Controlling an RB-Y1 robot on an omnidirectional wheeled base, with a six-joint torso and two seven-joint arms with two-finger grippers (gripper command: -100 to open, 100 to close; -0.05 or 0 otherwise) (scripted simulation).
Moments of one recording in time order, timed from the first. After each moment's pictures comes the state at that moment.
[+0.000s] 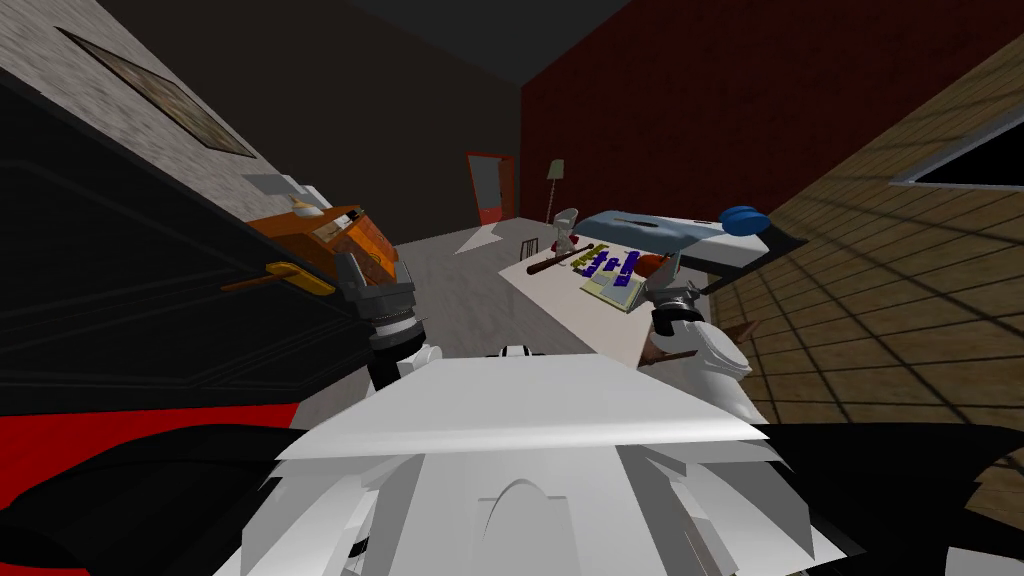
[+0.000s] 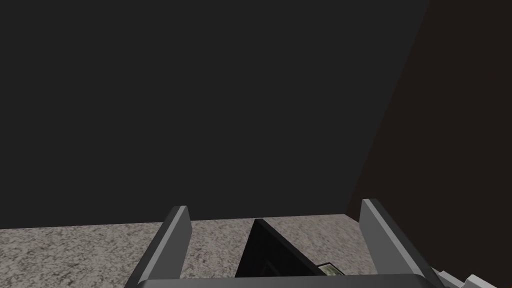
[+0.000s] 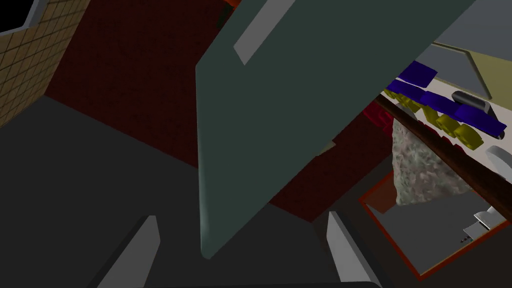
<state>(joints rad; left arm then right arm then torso) 0.53 0.03 0.07 -2.39 0.10 -0.59 0.01 0.23 -0.61 -0.45 -1.58 0.78 0.20 0.86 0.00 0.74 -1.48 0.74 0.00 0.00</state>
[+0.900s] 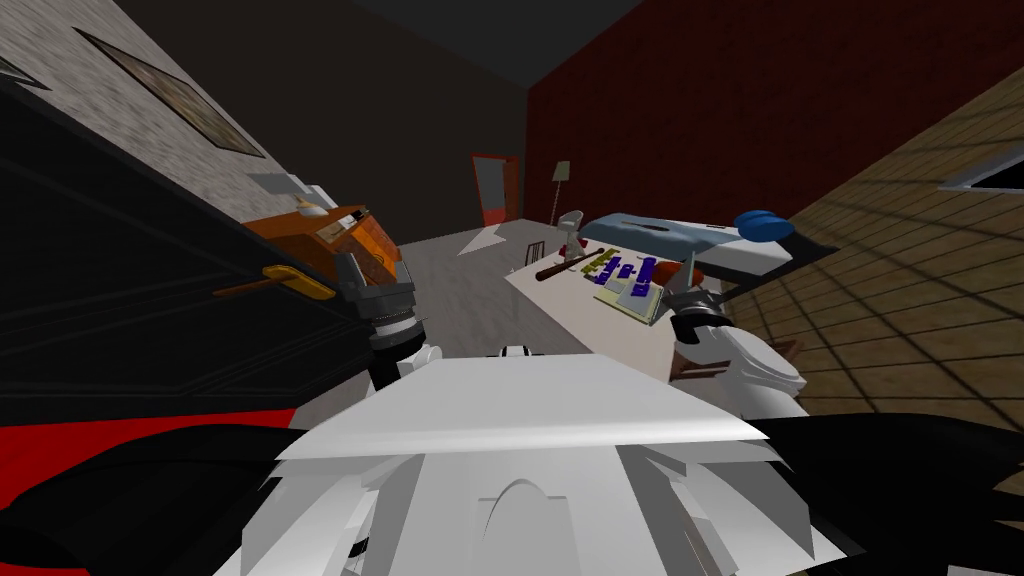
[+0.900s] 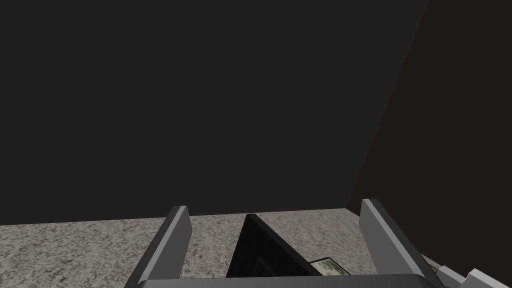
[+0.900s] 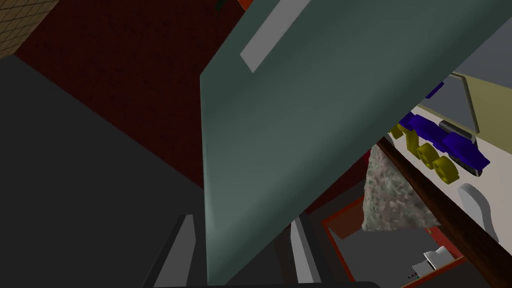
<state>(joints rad) 0.53 0.03 0.07 -2.39 0.10 -0.59 0.01 0.34 -0.75 -0.44 -1.56 0.75 0.22 0.91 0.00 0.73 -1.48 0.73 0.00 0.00</state>
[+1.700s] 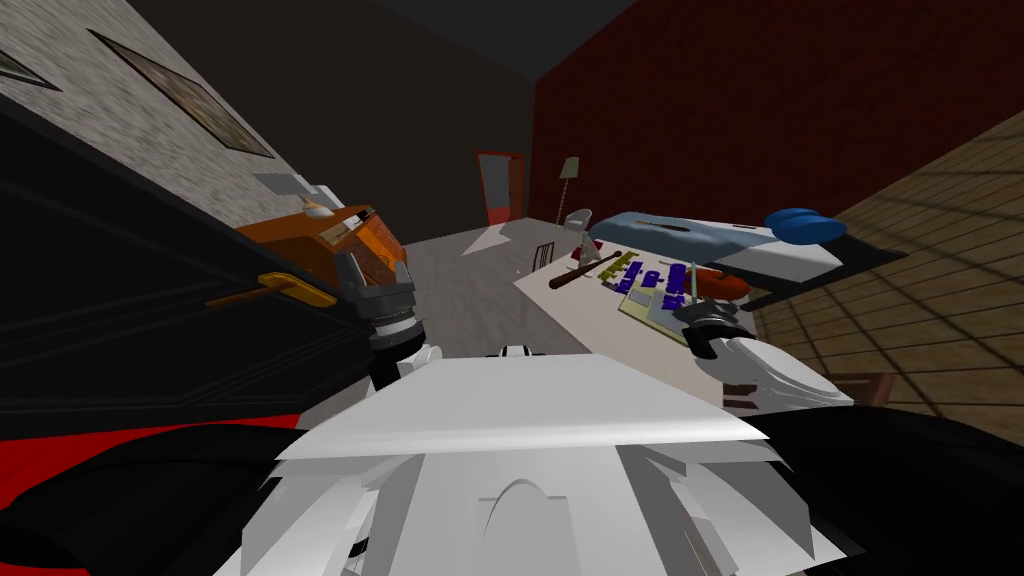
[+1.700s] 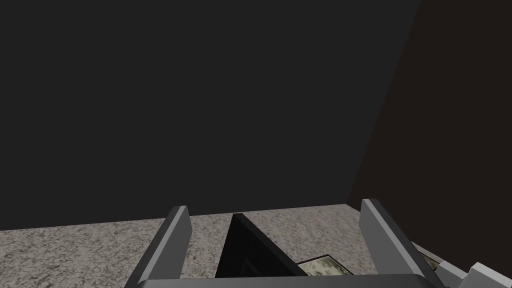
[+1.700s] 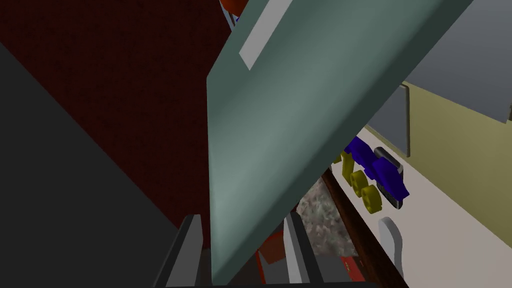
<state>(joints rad) 0.53 0.03 0.07 -2.39 0.10 -0.59 0.01 0.48 -0.84 -0.40 -1.54 0.77 0.24 1.01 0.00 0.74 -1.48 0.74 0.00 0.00</state>
